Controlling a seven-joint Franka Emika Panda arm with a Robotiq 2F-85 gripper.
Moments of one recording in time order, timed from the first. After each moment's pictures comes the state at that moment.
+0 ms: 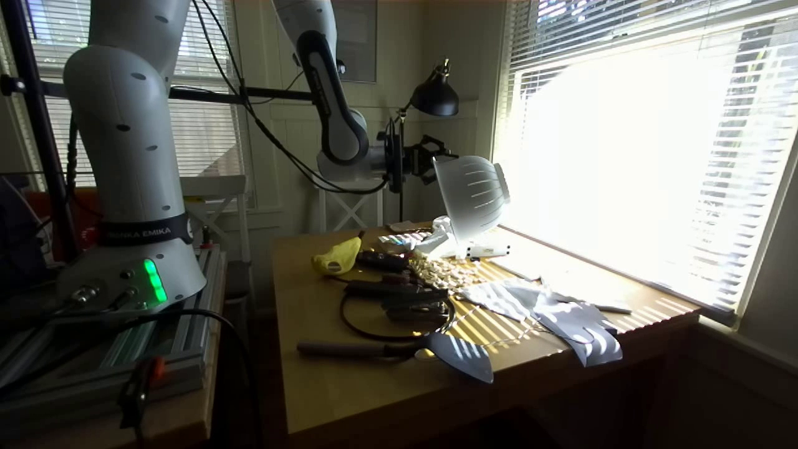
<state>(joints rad) 0.16 0.33 0.15 -2.38 -2.48 1.81 1.36</state>
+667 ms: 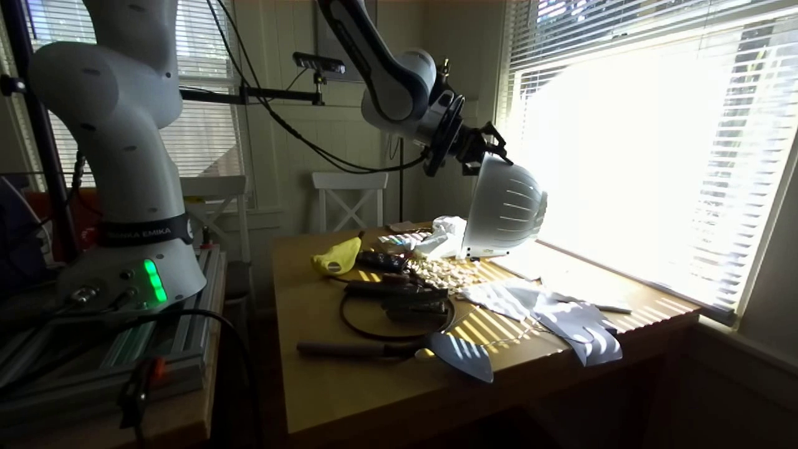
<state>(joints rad) -0.22 0.26 0.14 -2.12 -2.39 2.59 1.39</state>
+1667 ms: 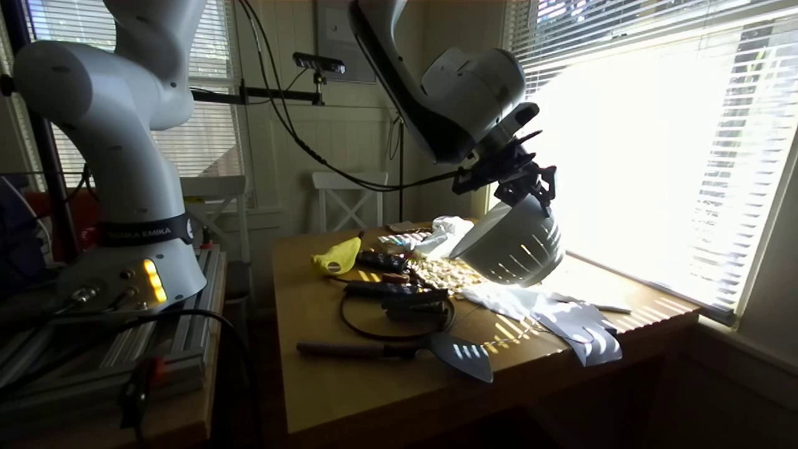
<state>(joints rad) -0.43 0.53 -0.06 -1.85 -1.77 3.28 0.99</state>
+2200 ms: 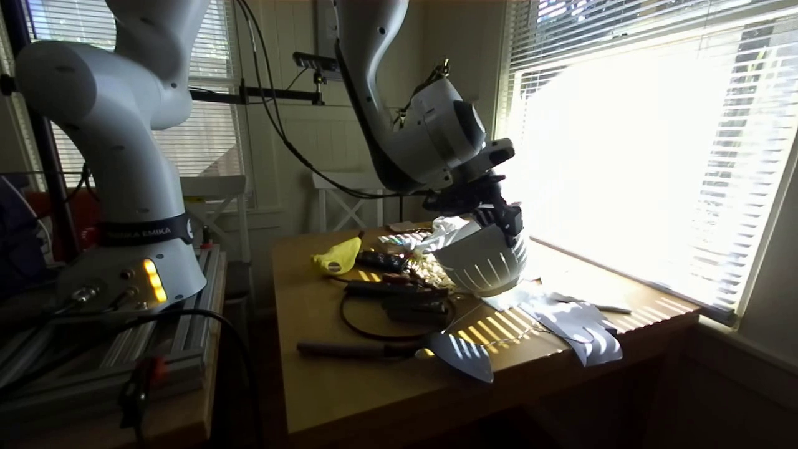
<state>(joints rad) -0.40 0.54 -0.05 -2.05 -1.34 3.26 0.87</state>
